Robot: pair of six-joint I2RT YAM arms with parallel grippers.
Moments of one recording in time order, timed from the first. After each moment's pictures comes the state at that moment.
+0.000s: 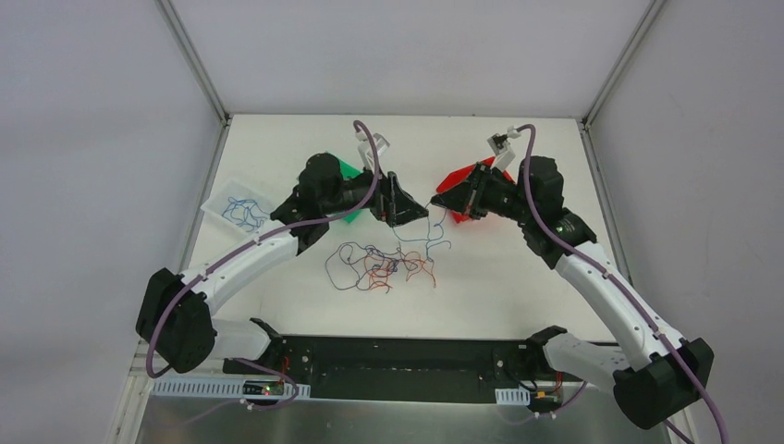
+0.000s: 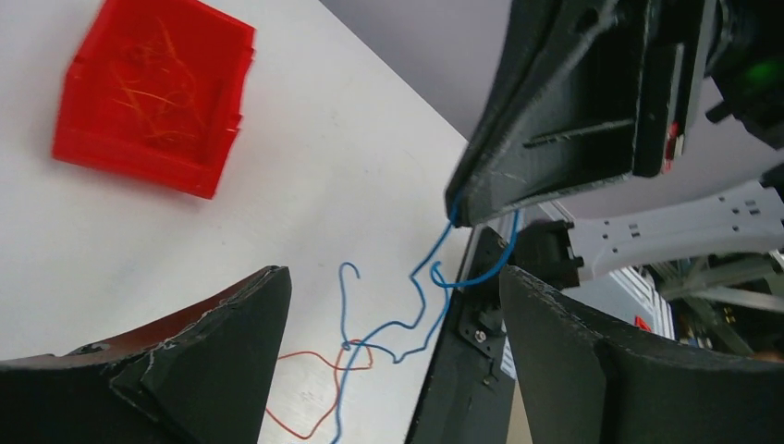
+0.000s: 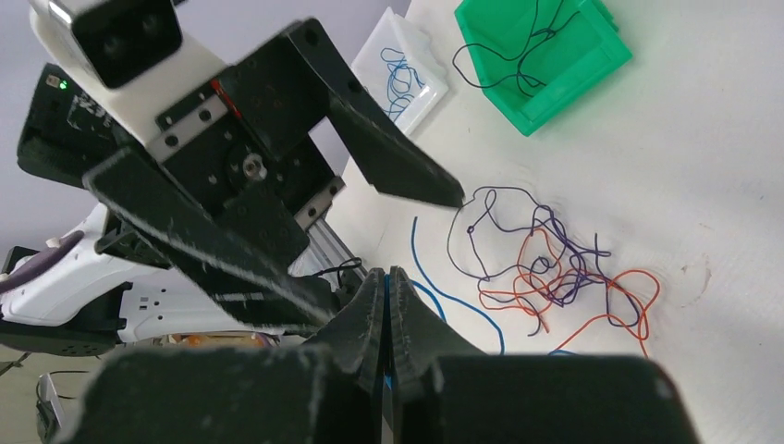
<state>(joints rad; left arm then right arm) -0.60 1.29 0.95 0.22 0.58 -0.56 0.47 1.05 0.97 -0.20 -0.54 0.79</state>
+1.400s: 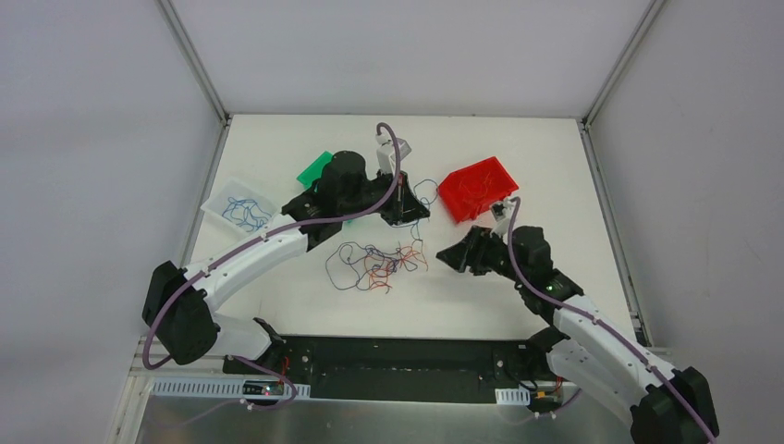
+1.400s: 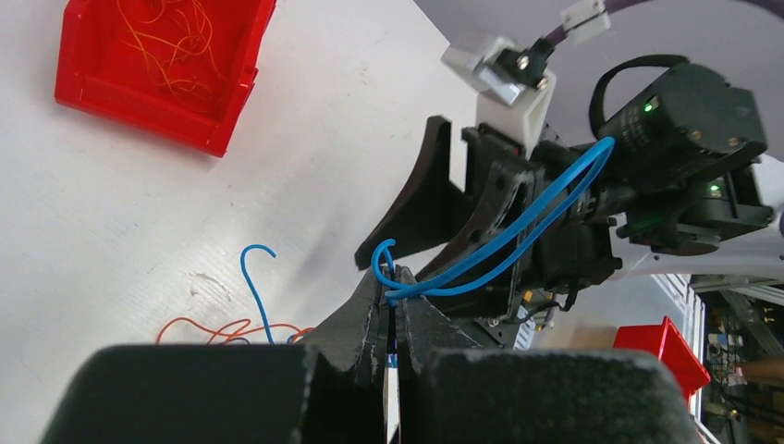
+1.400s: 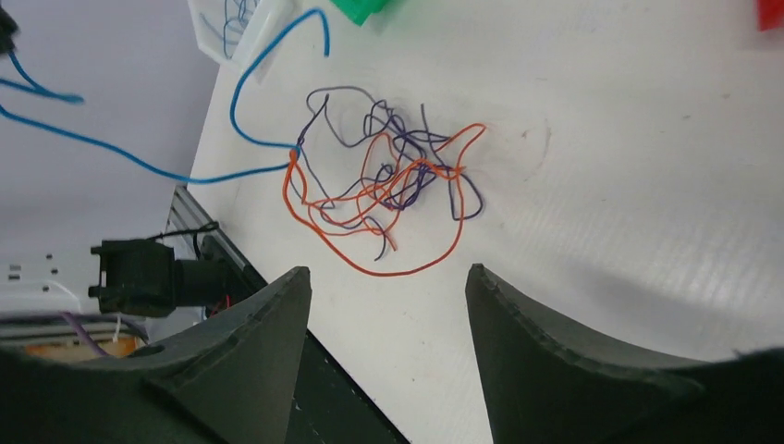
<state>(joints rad) -0.74 1.35 1.08 -0.02 0.44 -0.48 0.50 0.77 0.39 0.00 -0.34 0.72</state>
